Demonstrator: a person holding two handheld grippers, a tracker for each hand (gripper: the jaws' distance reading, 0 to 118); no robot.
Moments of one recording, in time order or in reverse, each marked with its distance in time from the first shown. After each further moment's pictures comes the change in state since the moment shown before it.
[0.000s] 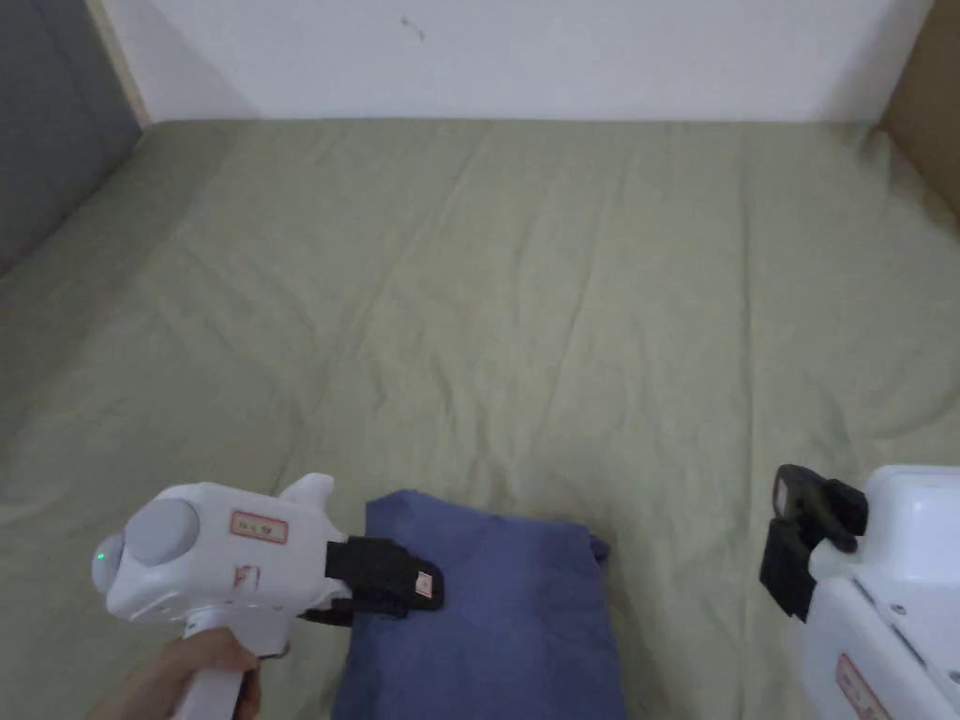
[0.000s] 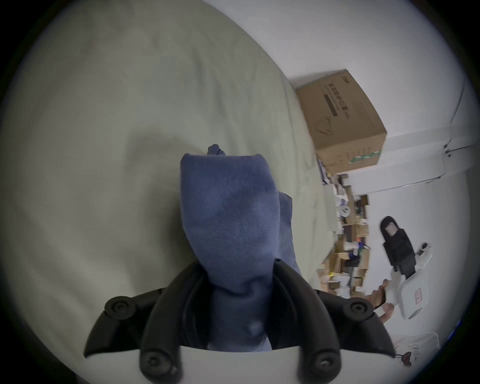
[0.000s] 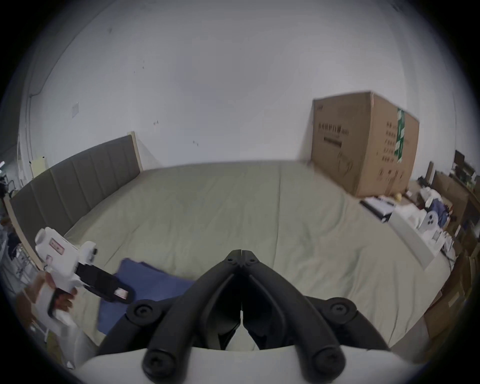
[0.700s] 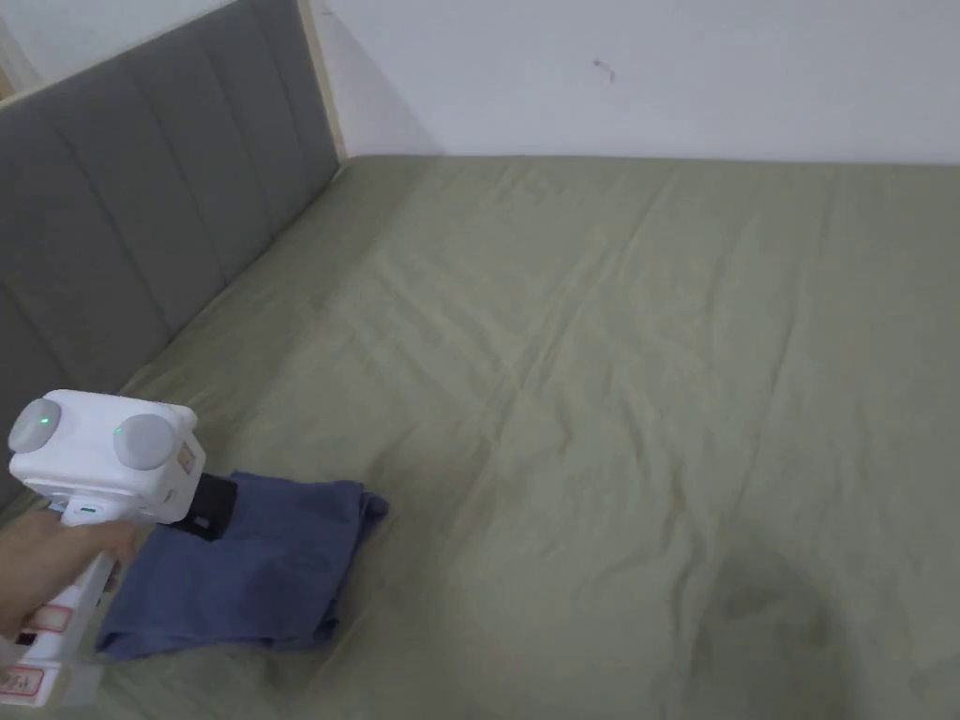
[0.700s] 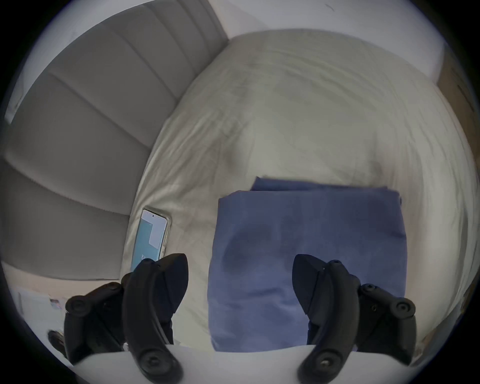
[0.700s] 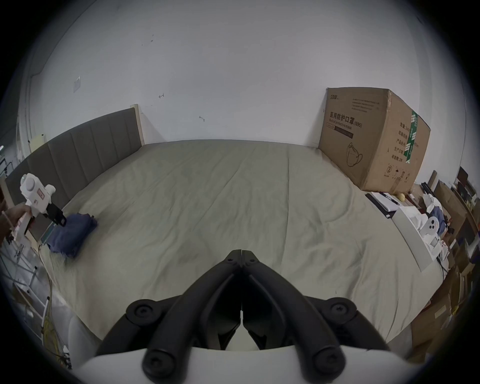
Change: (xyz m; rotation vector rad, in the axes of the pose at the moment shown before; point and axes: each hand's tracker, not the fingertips) left arm -0.123 0.074 0.177 0.185 1.022 -0.033; right arm -0.037 -0.004 -0.020 -0.174 0.018 0.069
